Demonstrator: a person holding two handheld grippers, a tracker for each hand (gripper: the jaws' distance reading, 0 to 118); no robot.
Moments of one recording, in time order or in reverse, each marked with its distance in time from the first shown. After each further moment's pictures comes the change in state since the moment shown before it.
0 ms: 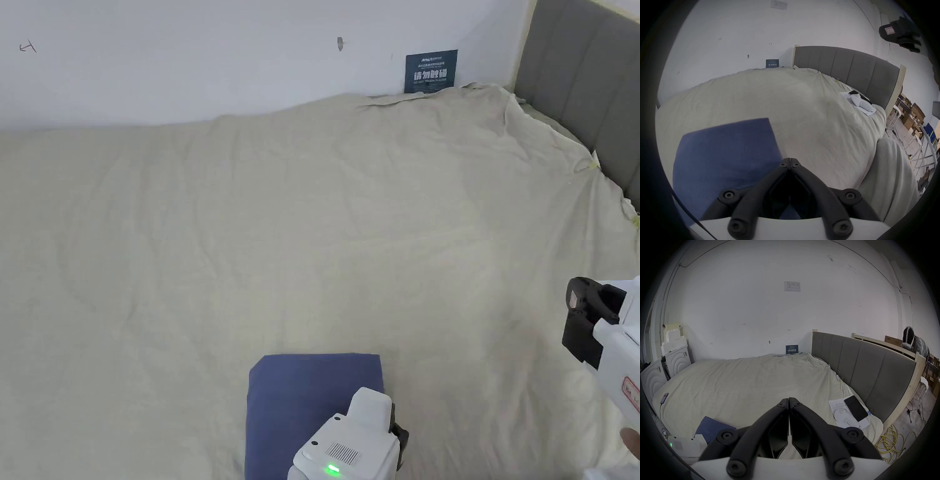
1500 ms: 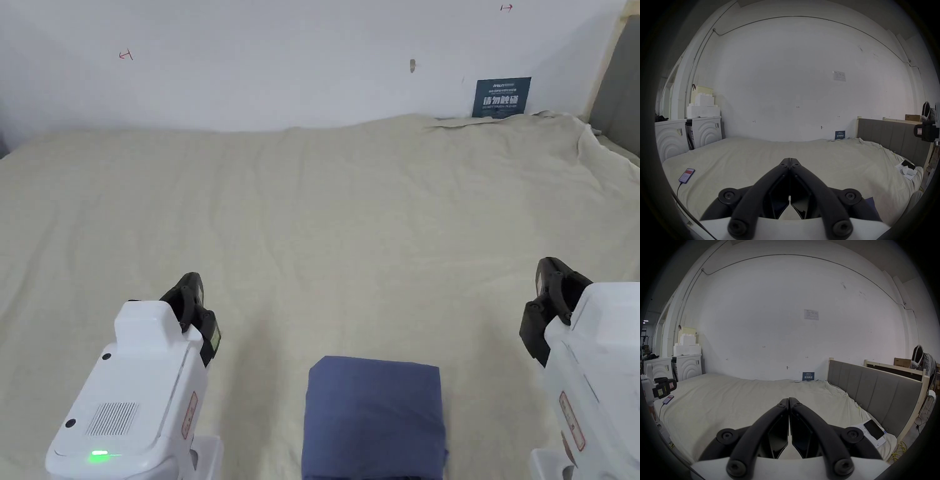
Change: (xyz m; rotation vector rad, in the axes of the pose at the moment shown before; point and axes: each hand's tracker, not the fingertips) left arm -0.179 0.056 0.213 0.600 0.579 0.114; right arm -0.109 0.006 0.009 0.268 0.087 0.079
